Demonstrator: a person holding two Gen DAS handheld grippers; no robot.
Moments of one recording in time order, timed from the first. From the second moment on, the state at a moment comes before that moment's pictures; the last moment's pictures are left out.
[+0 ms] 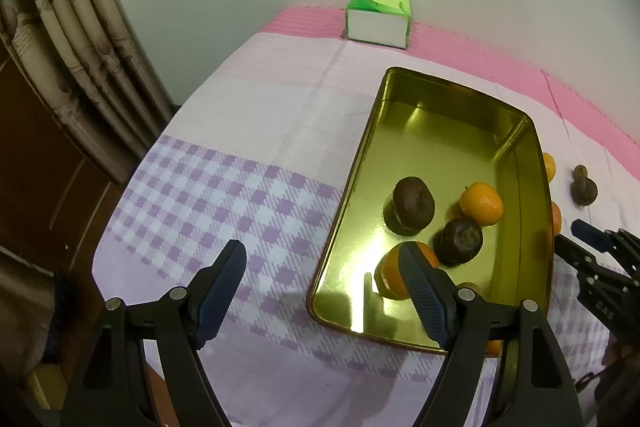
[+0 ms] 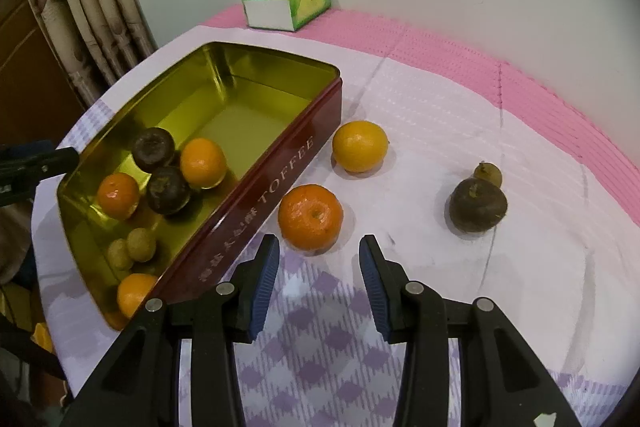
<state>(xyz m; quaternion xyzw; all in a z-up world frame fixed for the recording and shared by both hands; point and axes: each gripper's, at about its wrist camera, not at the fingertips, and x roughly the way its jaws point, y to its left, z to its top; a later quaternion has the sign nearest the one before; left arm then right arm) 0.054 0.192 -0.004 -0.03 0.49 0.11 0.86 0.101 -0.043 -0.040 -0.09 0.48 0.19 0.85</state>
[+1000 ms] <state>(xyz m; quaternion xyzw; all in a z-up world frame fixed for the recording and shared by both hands) 0.061 0.185 -0.014 -0.01 0.51 0.10 0.86 0.133 -0.021 -0.064 -0.09 0.47 0.20 0.86</state>
